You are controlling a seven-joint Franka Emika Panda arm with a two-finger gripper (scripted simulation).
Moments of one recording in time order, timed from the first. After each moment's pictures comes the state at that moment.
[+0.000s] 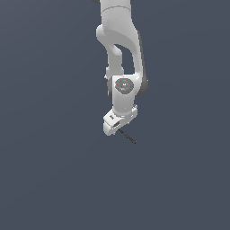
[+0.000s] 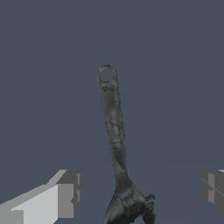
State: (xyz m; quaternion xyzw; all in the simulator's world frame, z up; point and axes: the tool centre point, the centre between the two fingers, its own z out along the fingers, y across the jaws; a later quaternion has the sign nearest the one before) arm -0.039 0.032 0.064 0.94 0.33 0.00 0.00
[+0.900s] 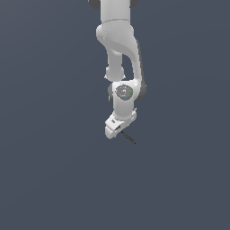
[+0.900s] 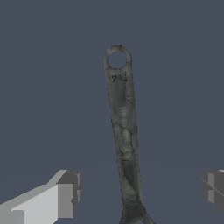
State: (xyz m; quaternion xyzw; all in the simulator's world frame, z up) arm -0.044 0.036 0.029 0.93 0.36 0.00 0.00
